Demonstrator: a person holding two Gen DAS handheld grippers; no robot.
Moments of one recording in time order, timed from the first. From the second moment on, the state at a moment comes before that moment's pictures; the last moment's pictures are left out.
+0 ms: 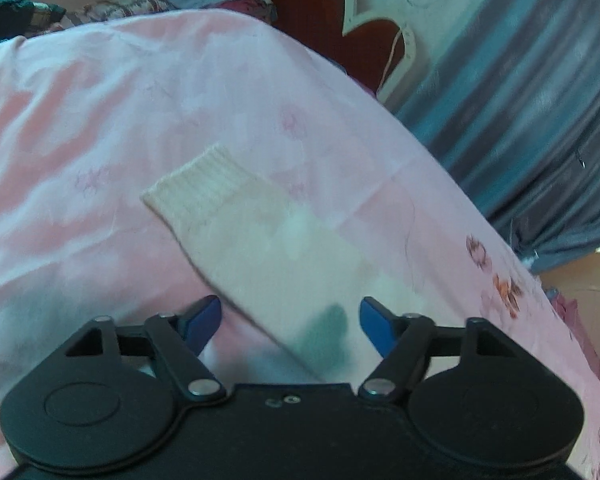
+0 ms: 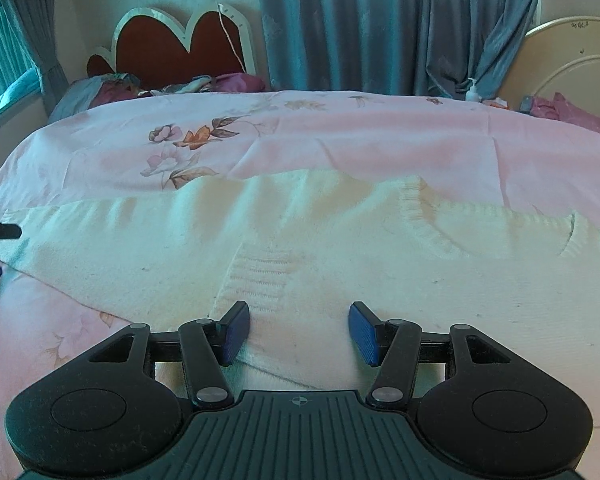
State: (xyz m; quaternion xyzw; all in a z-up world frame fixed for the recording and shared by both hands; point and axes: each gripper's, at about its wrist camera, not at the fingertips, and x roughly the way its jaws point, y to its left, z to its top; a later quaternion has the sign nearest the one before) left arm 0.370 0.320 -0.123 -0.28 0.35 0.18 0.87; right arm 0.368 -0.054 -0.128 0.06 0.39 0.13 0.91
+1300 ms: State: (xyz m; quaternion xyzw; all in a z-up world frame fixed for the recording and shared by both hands) left arm 0.371 -0.011 -0.104 -0.08 0.41 -0.23 0.88; right arm 0.292 -0.222 -0.106 0.21 0.36 0.04 0.91
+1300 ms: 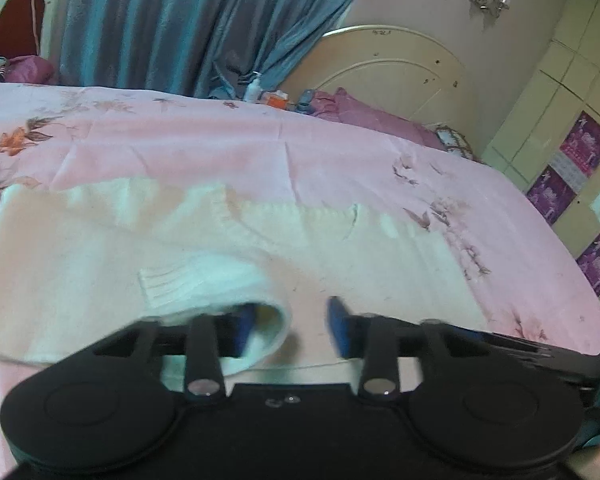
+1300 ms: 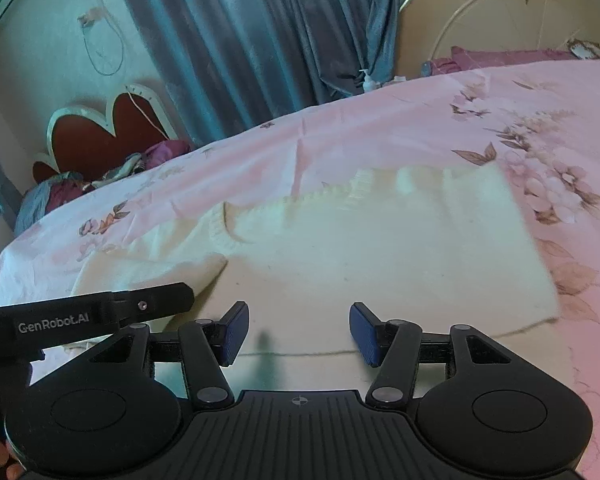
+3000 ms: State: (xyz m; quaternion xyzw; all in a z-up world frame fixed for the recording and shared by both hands) left arm 0.351 0.050 -0.122 -0.01 0.36 -0.06 0.93; right arm 0.303 -0.289 -0.118 0.29 0.37 -0.04 0.88
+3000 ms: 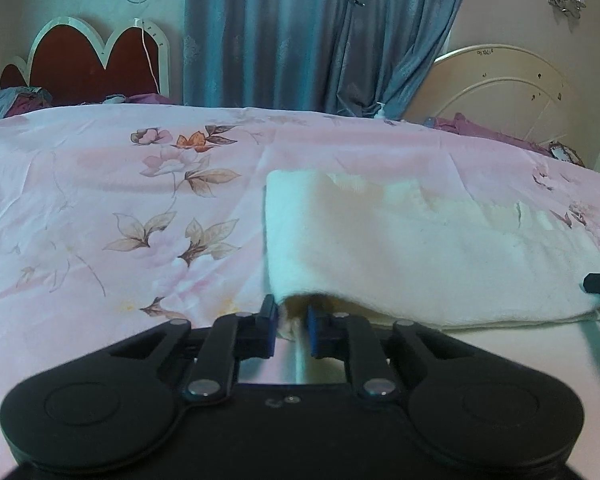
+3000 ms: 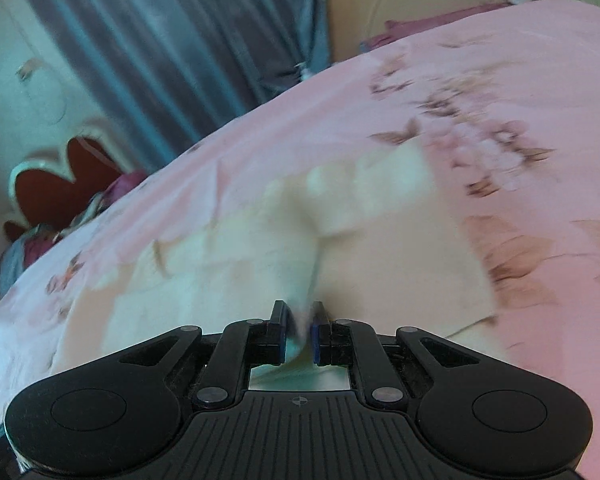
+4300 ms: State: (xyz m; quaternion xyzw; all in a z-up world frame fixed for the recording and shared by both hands) left arm 0.381 0.025 -0.103 -0.02 0.37 -0.09 0.92; right arm 0.328 -0.256 -0.110 0.12 0.36 -0.02 0.93
